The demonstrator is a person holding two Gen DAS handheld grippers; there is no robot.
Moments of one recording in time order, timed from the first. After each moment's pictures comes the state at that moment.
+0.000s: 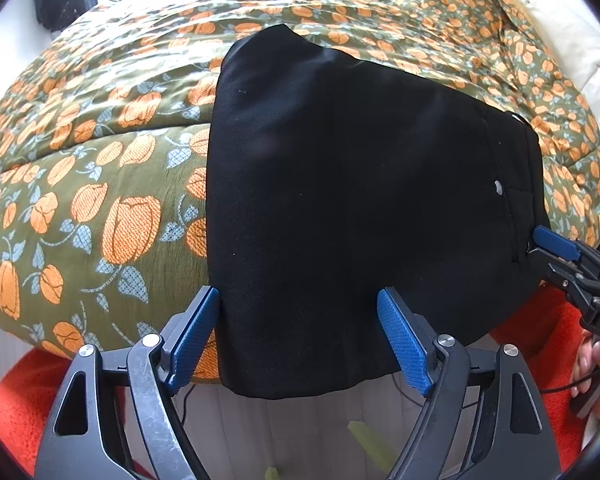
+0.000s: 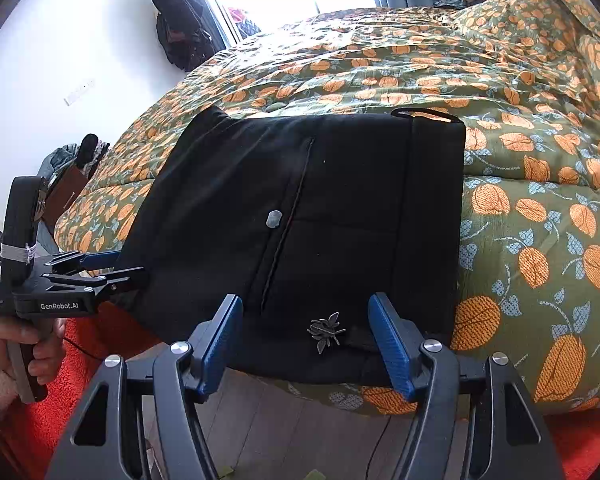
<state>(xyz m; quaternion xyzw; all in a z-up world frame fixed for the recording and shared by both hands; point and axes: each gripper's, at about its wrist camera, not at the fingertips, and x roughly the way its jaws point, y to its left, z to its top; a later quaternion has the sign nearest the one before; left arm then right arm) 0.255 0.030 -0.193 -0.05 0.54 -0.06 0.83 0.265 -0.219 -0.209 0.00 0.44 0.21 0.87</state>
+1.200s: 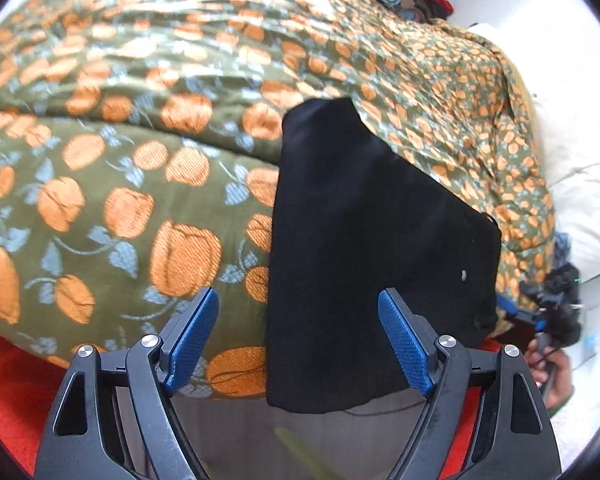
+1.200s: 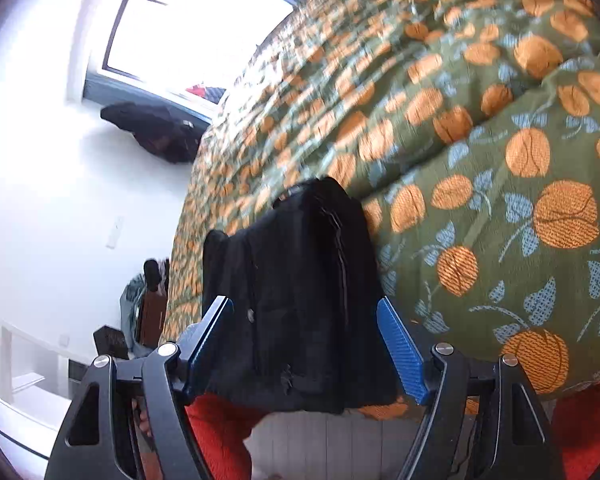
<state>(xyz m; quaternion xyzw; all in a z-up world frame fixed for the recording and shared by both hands) 0.282 0.127 -0.180 -0.24 0.54 -0.11 0.80 0.322 -0.349 -0.204 0.30 0.50 0.24 0.78</state>
